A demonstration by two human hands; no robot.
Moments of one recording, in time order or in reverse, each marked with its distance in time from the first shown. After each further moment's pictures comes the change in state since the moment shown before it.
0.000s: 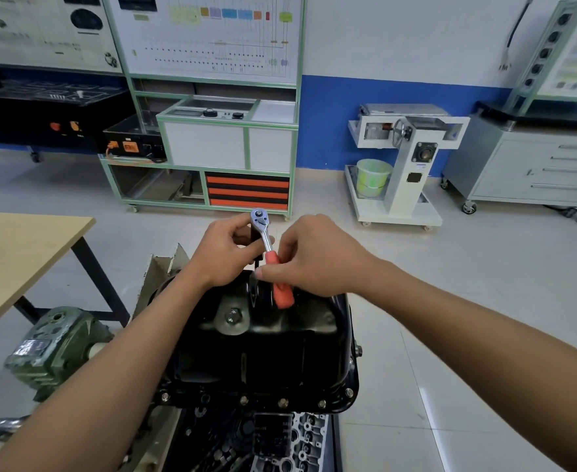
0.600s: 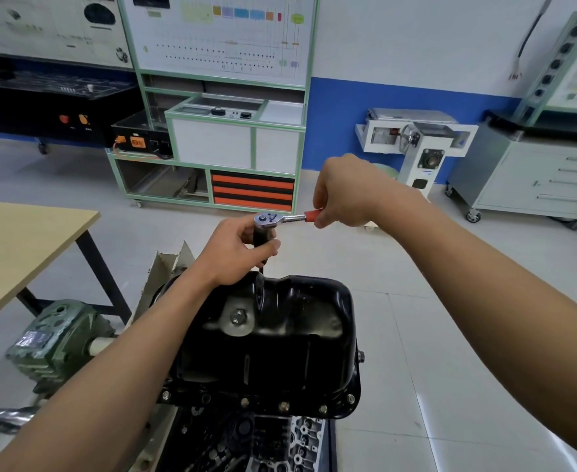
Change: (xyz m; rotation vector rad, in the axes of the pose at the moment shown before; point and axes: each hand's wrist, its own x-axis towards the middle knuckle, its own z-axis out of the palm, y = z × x) left_hand 0.003 -0.005 0.000 0.012 -0.003 -0.008; right_hand 0.064 0.017 -0.058 -0.409 -0.032 0.048
